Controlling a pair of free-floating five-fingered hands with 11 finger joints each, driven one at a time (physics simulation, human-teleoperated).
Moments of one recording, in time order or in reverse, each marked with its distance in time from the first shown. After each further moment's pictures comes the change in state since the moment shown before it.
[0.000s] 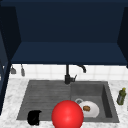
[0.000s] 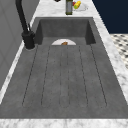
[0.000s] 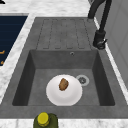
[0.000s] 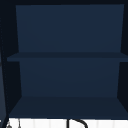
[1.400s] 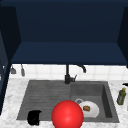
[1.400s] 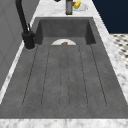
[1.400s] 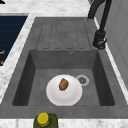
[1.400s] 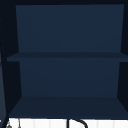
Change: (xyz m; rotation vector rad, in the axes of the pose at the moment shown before) left hand 0.000 0.000 0.000 0.000 0.000 0.000; right hand 0.143 -0.006 0.092 -0.041 0.029 0.015
